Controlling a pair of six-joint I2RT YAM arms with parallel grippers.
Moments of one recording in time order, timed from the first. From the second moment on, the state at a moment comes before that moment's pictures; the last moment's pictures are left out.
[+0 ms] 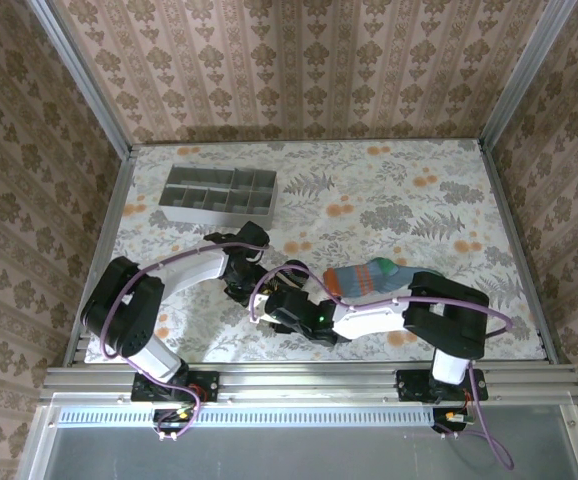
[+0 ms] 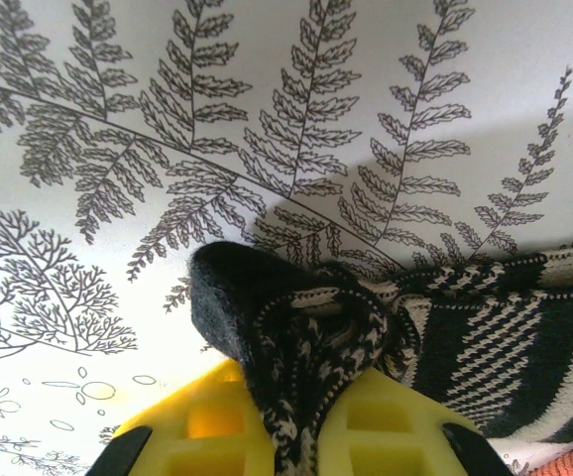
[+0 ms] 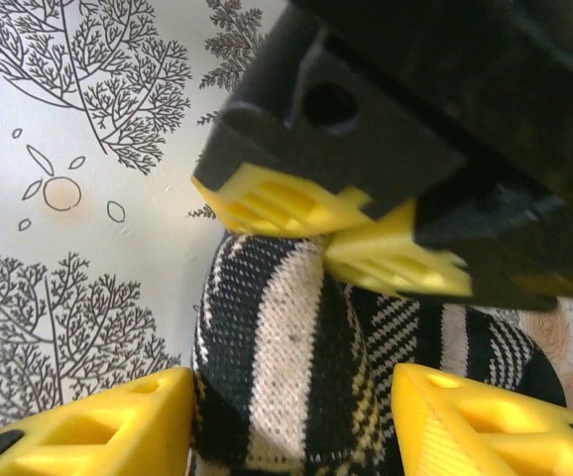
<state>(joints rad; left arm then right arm) -0.67 1.59 0.90 -0.74 0.22 -1.46 1.18 1.77 0.86 0.10 0.42 -0.40</state>
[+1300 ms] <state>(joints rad) -0.58 1.36 0.81 -0.61 0.26 -1.39 0.86 1.78 0.77 0.23 -0.30 0.14</state>
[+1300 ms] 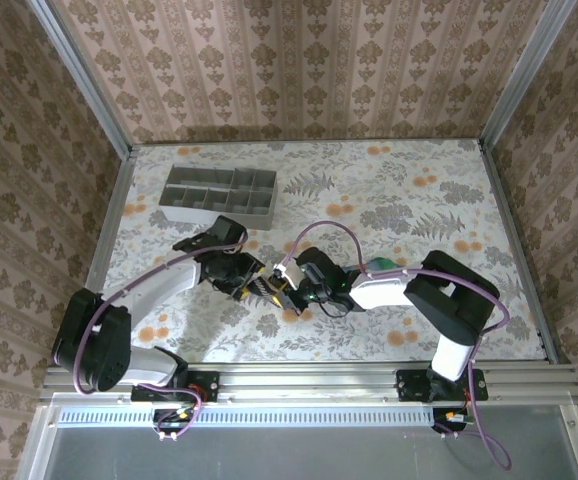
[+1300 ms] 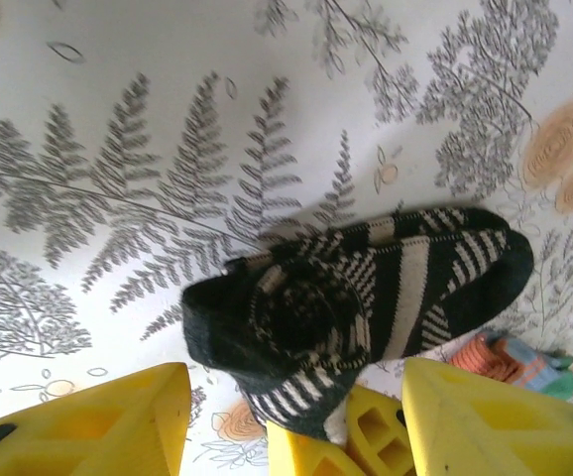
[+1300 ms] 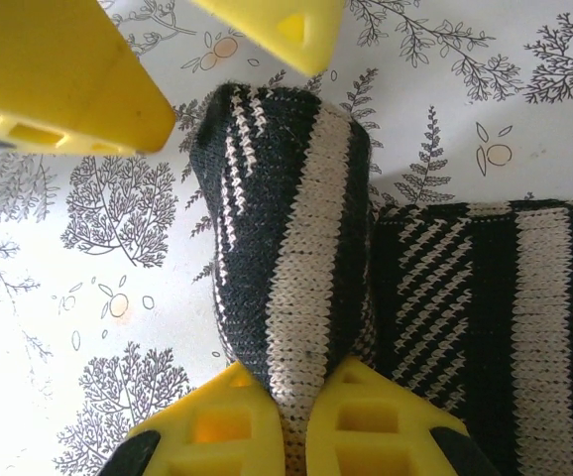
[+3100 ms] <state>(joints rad) -0.70 1.61 0.86 -0.49 0.26 -1.39 0.76 1.62 0.67 0.14 -0.42 0.16</state>
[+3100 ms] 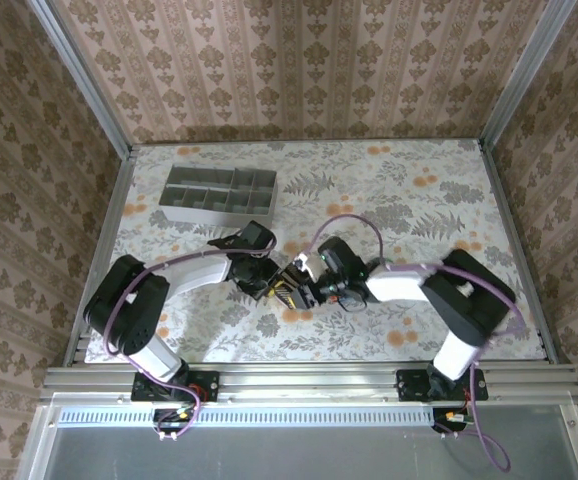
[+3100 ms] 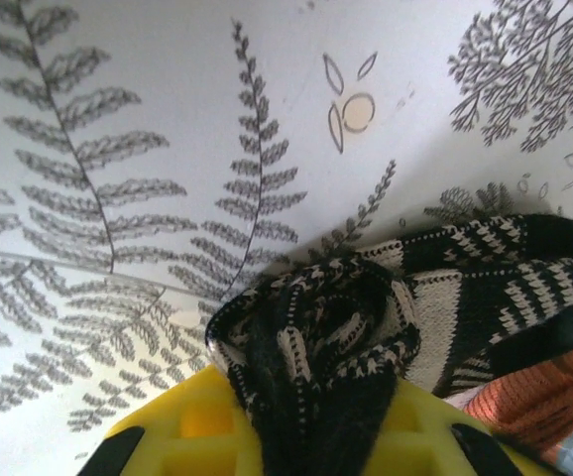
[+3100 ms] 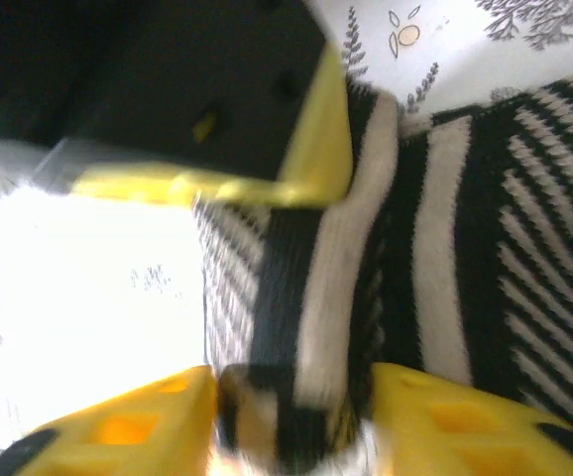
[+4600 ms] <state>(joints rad) -0.59 1.46 0.86 -0.57 0.30 -1.38 0.93 1.71 0.78 0.14 -0.01 0.04</state>
